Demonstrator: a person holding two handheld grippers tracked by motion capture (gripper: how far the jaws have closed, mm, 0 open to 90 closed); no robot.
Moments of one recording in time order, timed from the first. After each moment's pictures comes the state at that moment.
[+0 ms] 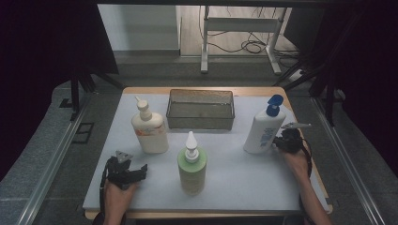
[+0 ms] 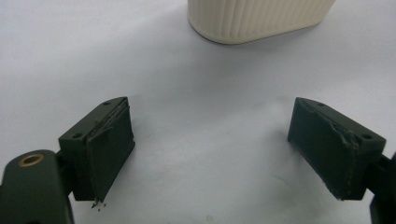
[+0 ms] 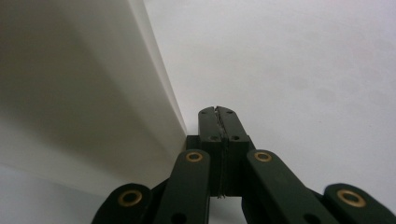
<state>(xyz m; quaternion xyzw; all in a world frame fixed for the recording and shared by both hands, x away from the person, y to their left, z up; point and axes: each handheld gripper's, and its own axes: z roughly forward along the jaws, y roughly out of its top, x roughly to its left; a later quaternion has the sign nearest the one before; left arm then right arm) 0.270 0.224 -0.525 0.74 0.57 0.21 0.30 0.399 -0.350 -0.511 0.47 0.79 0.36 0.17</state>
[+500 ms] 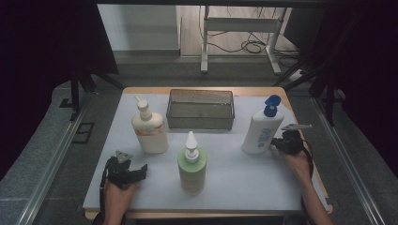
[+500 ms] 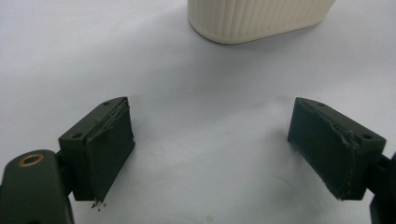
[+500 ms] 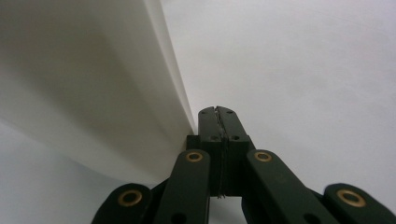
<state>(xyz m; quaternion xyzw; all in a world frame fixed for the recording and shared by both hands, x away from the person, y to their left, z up) 0.270 0.224 -0.525 0.74 0.57 0.21 0.30 0.393 -0.349 -0.509 0.45 0.79 0.37 0.16</state>
